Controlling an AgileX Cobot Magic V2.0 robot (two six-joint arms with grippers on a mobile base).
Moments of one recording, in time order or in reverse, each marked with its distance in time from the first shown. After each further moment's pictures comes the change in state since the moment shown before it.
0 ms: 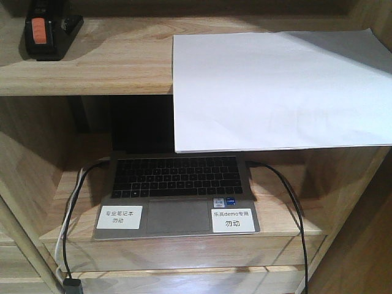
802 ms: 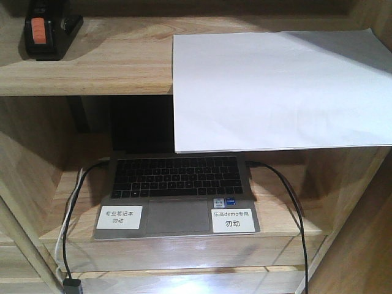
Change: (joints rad) left arm 0.000 0.000 -0.056 0.001 -0.429 0.000; right arm 0.000 0.000 -0.072 0.052 -0.318 0.023
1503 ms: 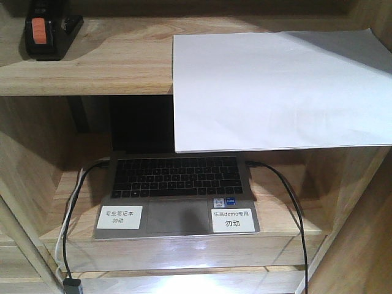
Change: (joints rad) left arm 0.000 0.274 -0.973 0.000 0.435 0.046; right arm 0.000 0.414 -0.889 -0.005 0.323 0.001
